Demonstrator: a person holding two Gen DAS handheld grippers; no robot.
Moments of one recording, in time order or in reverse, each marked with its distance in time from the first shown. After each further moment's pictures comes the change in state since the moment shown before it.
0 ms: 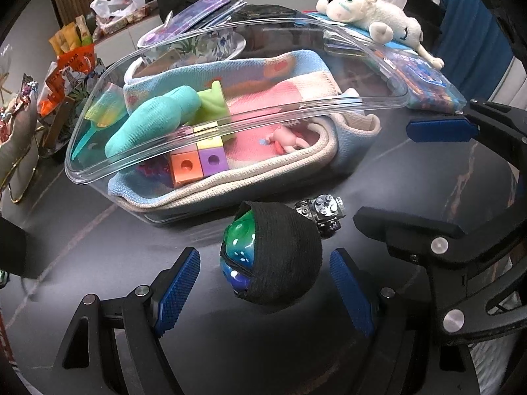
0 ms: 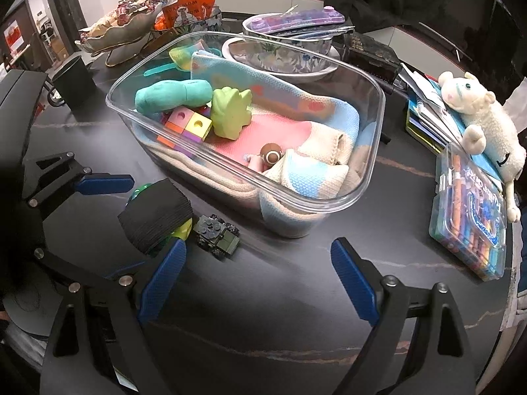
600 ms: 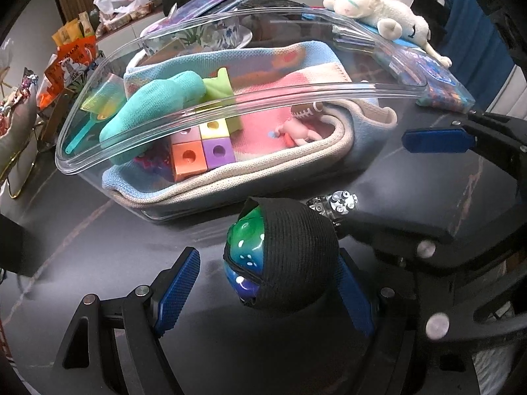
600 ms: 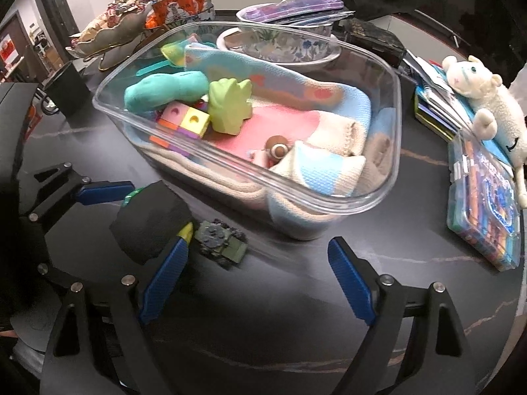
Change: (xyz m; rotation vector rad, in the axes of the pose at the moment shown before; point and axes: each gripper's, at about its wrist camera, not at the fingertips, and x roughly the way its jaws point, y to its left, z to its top) left arm 0.012 0.009 -0.006 -0.009 0.003 0.013; right arm 0.020 0.000 0.002 0.047 0.012 0.009
